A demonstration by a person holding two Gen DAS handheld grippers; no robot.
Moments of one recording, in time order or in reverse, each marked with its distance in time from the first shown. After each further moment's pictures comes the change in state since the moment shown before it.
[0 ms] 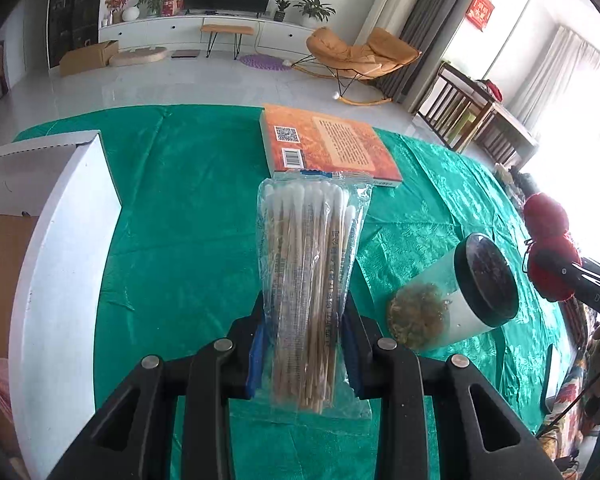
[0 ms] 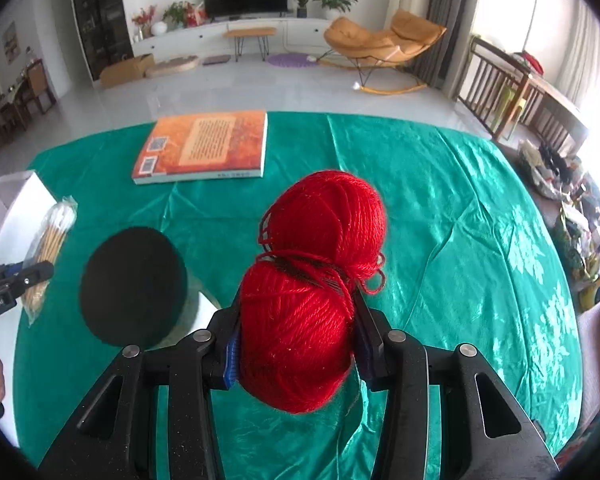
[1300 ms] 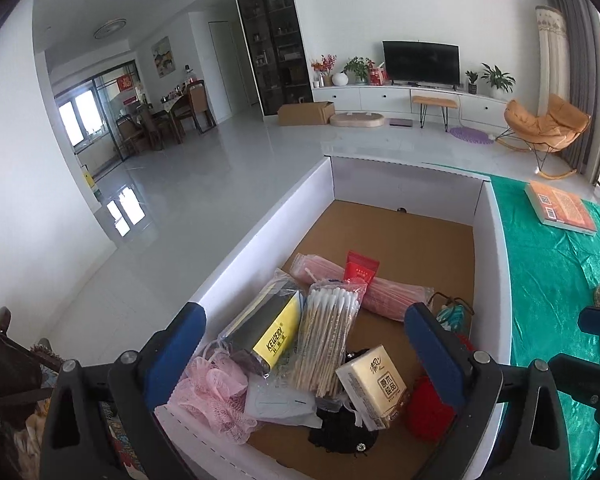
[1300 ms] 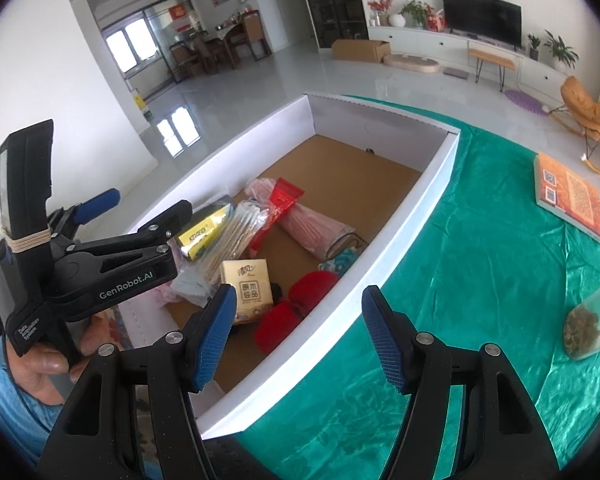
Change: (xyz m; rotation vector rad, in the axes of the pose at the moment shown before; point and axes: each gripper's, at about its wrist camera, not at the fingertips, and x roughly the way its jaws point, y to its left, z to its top) left arm -0.255 0.163 -0.161 -0.161 -0.278 0.761; right arm -0.098 0.366 -0.086 -0.383 0.015 0.612
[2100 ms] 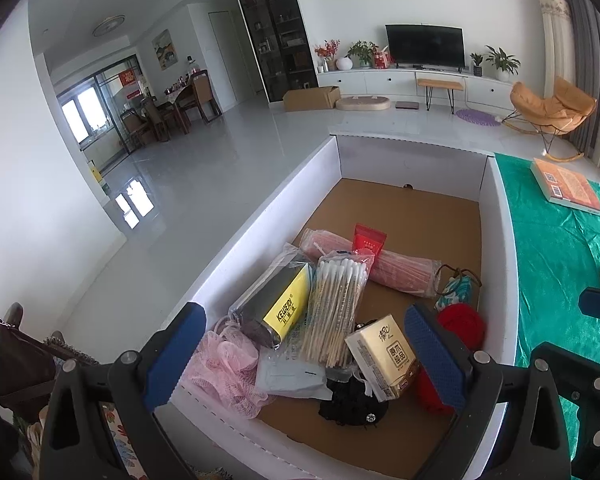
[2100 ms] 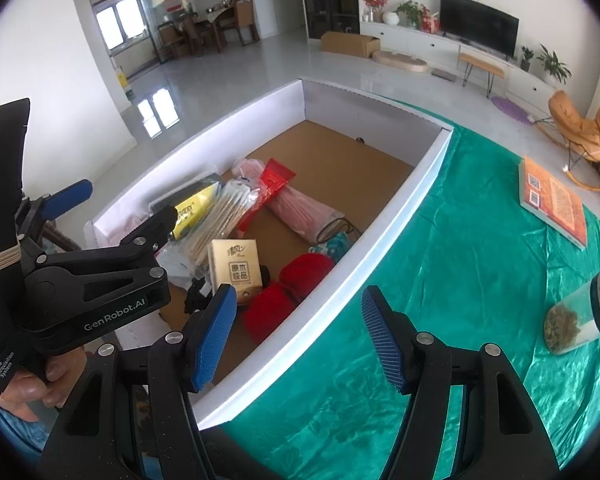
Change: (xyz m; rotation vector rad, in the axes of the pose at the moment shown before) left arm -0.005 0.001 -0.013 0.016 0.060 0.046; right arm 0.002 0.023 -0.007 -0.058 0.040 -0.094
